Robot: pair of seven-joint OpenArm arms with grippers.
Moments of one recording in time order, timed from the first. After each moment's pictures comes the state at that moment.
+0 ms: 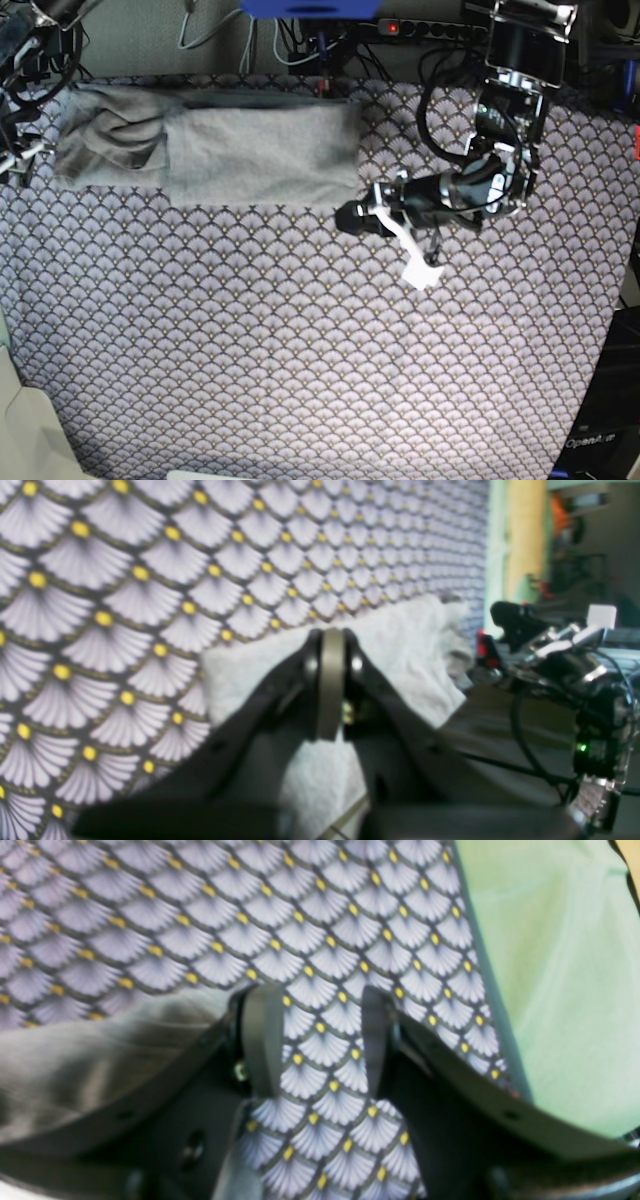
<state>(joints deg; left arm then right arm) -2.5 -15.3 11.5 90.1 -61.8 -4.6 57.8 -9.4 10.4 54.3 92.4 8.2 40.0 -42.7</state>
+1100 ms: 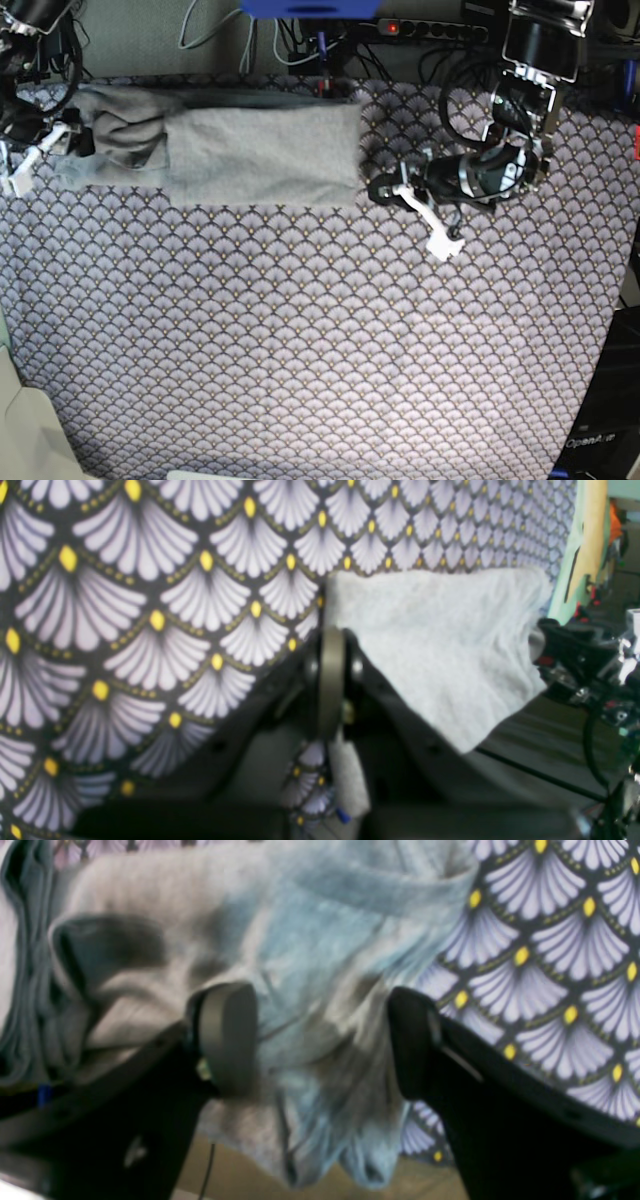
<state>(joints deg) -0.5 -18.7 11.4 83.5 -61.7 -4.7 57.3 -10.8 19.0 43.7 82.5 43.0 39.9 -75.2</state>
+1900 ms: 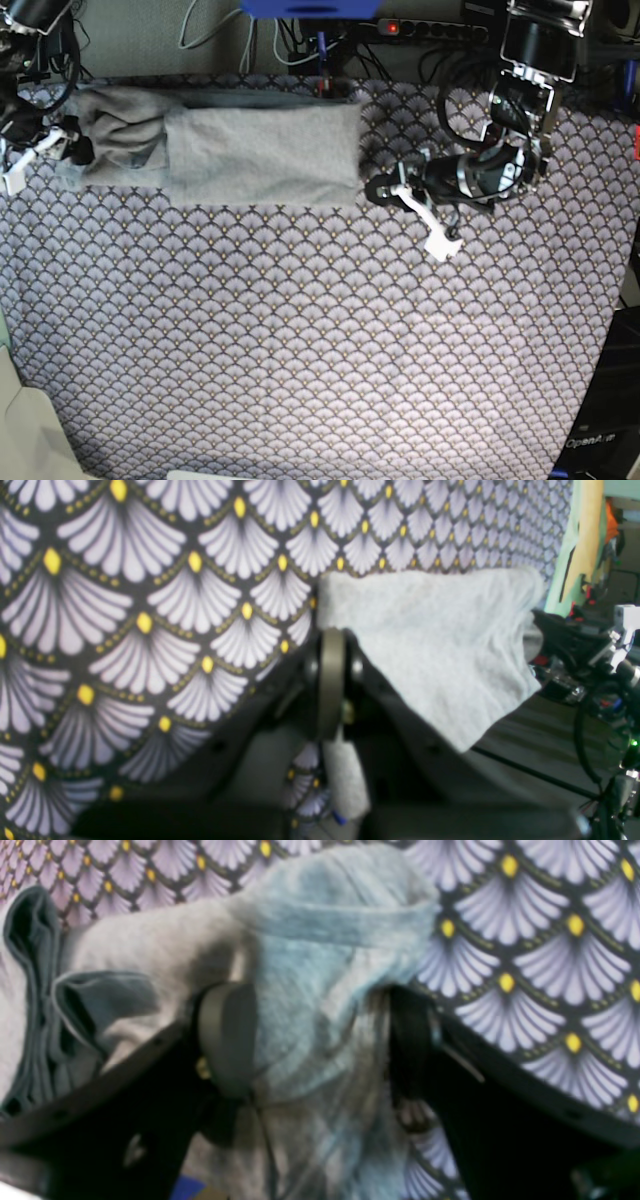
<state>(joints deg) -0.5 -18.4 11.4 83.5 -61.7 -4.6 57.3 -11.5 18.8 44.1 77.2 44.1 39.8 -67.2</state>
